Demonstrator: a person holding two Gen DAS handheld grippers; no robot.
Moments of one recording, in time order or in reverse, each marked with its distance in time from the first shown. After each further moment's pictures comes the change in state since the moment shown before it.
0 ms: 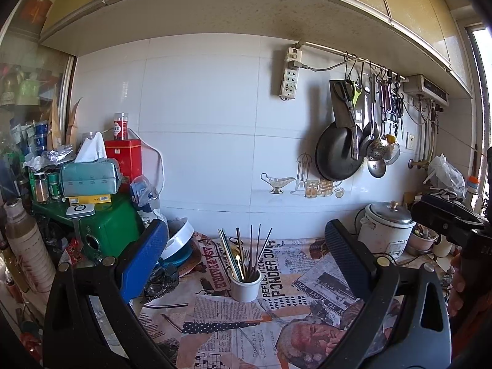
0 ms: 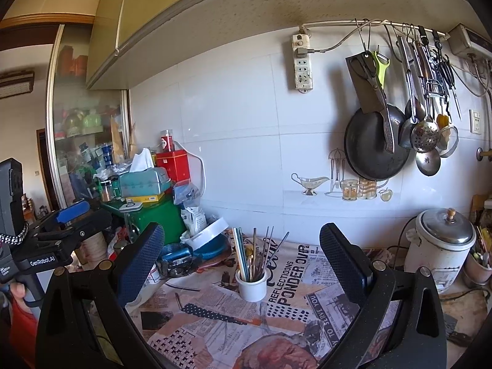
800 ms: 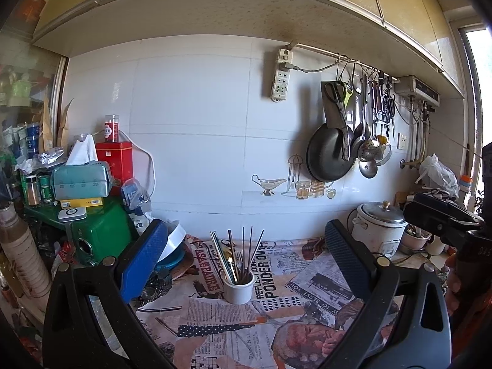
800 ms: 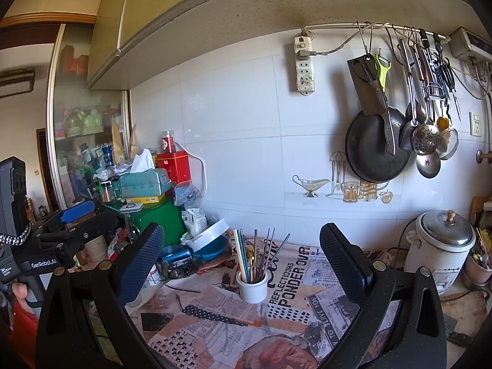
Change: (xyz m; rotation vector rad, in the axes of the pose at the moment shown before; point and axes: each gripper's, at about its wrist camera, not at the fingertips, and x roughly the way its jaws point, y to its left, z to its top) left arm 0.001 0.001 0.002 0.010 -0.009 -0.050; right arm 0.000 0.004 0.001 -0.006 -0.006 -0.004
